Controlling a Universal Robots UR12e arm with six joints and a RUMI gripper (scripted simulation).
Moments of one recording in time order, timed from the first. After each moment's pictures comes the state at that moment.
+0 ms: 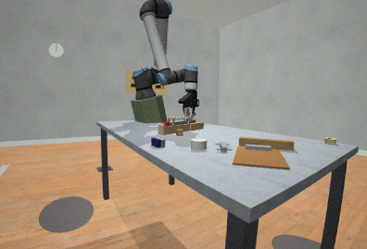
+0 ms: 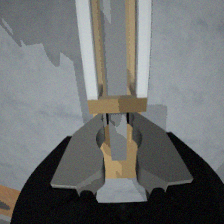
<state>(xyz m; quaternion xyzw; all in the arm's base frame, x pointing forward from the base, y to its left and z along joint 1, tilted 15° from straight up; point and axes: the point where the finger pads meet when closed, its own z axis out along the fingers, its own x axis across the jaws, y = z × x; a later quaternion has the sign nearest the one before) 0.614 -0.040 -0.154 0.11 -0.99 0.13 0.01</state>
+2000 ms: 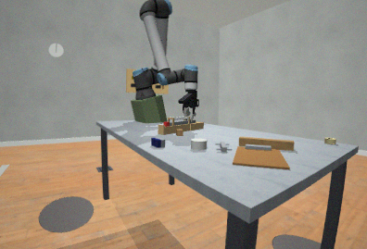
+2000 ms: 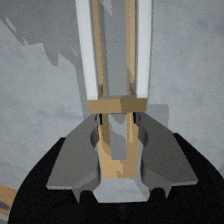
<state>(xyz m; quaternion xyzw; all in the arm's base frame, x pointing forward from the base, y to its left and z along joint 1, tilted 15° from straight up) 0.614 -0.040 -0.154 0.11 -0.99 0.13 0.01</state>
